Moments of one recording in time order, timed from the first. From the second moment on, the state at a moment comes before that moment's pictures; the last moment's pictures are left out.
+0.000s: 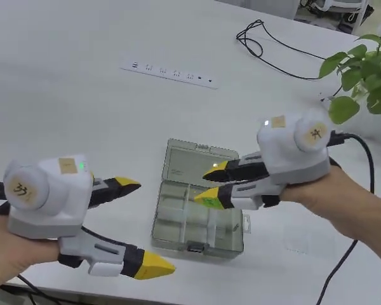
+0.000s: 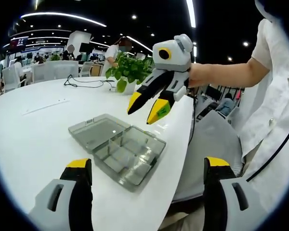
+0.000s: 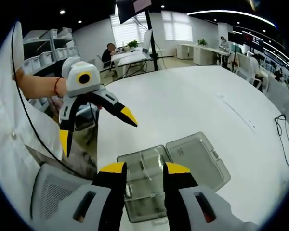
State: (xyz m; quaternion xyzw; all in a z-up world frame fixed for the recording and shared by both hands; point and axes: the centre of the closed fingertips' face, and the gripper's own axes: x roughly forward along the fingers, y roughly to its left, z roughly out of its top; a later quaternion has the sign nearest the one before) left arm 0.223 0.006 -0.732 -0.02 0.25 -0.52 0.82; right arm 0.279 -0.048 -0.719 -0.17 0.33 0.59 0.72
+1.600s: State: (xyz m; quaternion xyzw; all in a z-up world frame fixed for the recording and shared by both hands) left arm 0.228 0.006 -0.735 -0.01 0.26 -0.53 0.81; right arm 0.276 -0.262 -0.845 -0.40 0.45 0.52 0.60
